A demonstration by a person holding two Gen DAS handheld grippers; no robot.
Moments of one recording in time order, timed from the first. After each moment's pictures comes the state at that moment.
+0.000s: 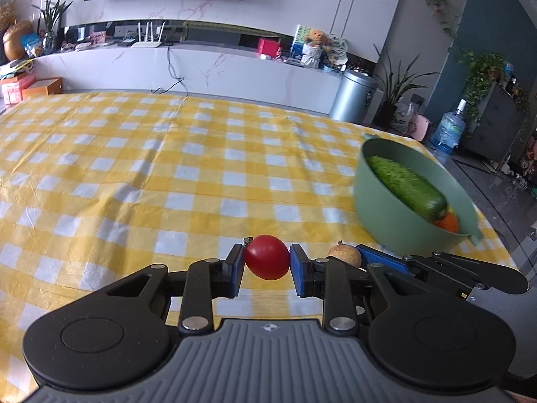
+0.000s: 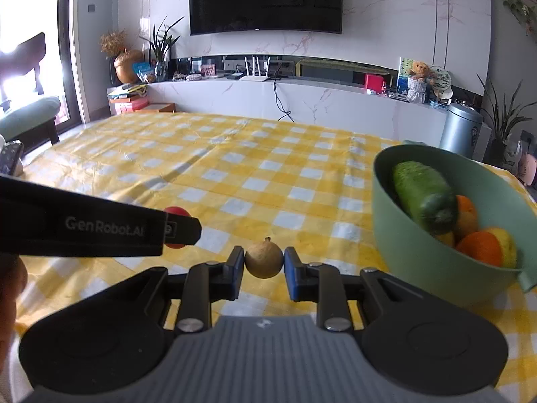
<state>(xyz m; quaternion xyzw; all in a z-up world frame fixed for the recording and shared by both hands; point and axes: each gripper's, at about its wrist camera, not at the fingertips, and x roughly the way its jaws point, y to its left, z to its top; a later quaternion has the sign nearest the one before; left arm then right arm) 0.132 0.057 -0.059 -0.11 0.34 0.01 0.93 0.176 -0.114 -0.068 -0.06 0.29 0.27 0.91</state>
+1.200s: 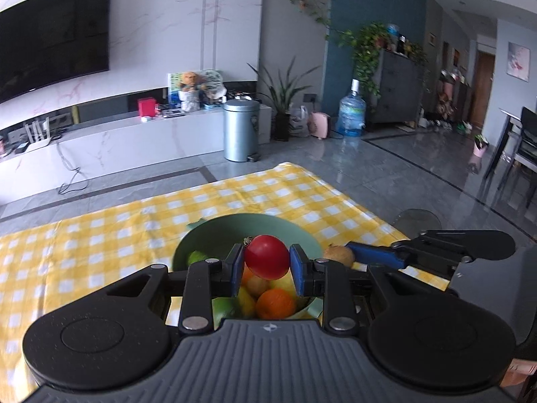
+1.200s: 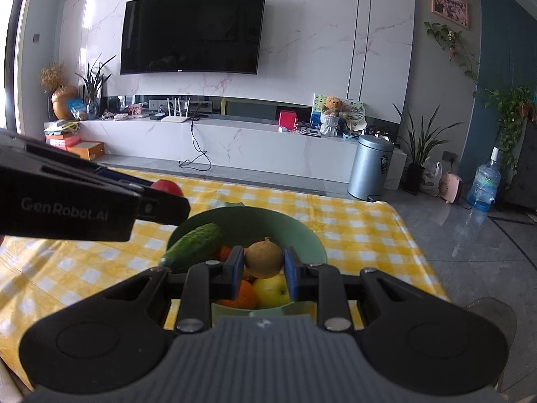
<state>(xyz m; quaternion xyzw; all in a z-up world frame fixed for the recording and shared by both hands) 0.192 -0.095 0.021 0.03 0.28 -0.16 0.95 0.190 -0.269 0.018 -0.08 0.24 0.16 0.95</state>
